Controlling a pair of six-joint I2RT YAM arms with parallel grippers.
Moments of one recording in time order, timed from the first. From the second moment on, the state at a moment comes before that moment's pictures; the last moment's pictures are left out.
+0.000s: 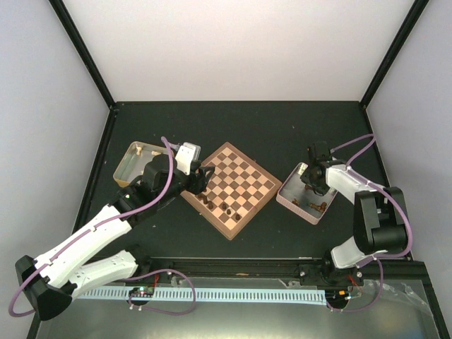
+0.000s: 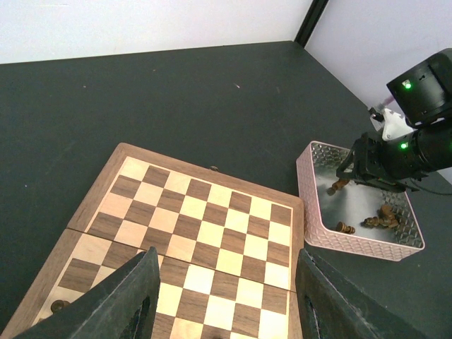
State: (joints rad) left arm -0.73 0.91 0.86 -0.36 -0.04 -0.33; right arm 0.15 1.54 0.84 -0.51 0.18 0.79
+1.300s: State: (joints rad) left arm -0.73 0.96 0.90 -0.34 0.11 -0.41; right arm 0.41 1.18 0.76 -0.19 -0.39 0.43
